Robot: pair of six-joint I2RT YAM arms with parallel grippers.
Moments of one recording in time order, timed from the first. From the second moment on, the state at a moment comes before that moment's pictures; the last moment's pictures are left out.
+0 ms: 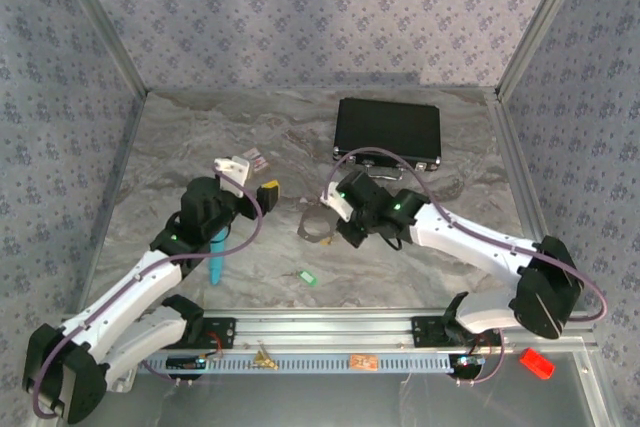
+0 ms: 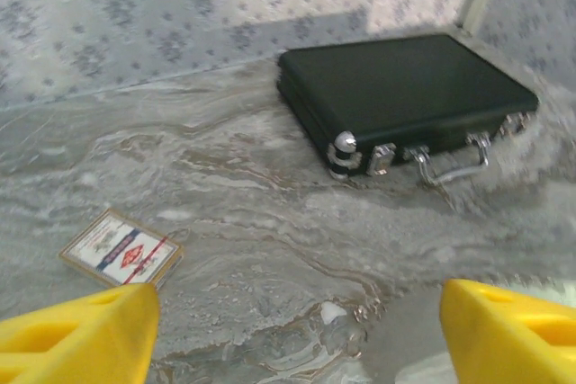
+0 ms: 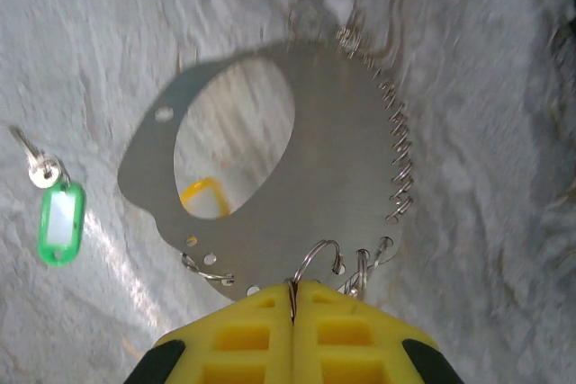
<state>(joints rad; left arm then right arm) -0.53 0.88 0.55 0.03 0.06 -0.08 0.86 1.33 1.00 -0.64 0.02 -0.14</state>
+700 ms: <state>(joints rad) -0.60 1.24 0.71 -0.06 0.64 0.26 0.70 1.37 1.04 -0.44 -0.46 -0.38</state>
